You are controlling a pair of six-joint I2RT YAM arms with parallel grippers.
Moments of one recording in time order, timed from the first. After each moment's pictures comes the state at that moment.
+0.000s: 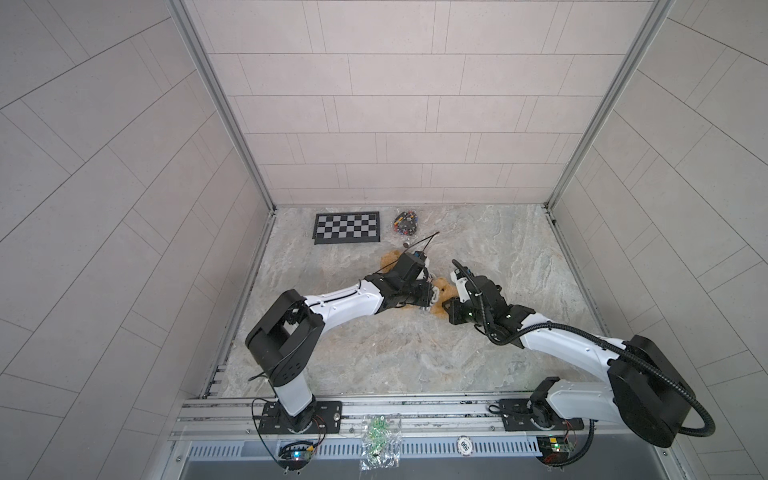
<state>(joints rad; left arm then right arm) -0.77 1.71 1.07 -0.18 0.18 -0.53 0.61 1.26 0.58 -0.05 -0.09 0.49</state>
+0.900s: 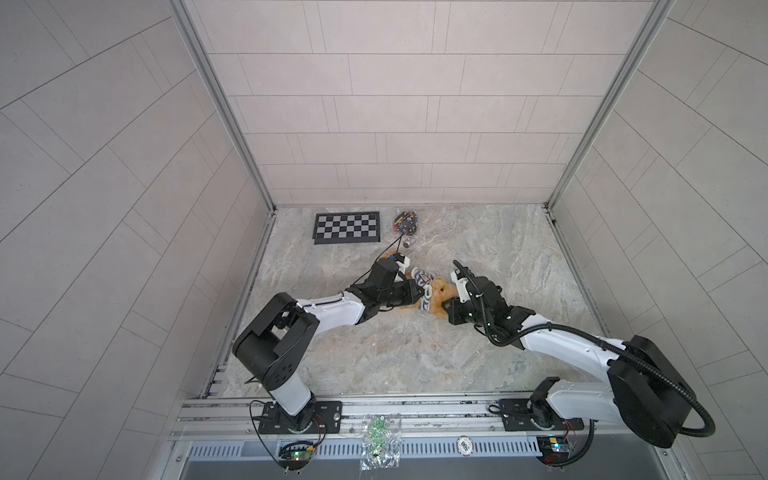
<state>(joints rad) -0.65 1.64 0.80 0.23 0.38 -0.77 0.61 1.26 0.56 -0.02 -0.09 0.50</state>
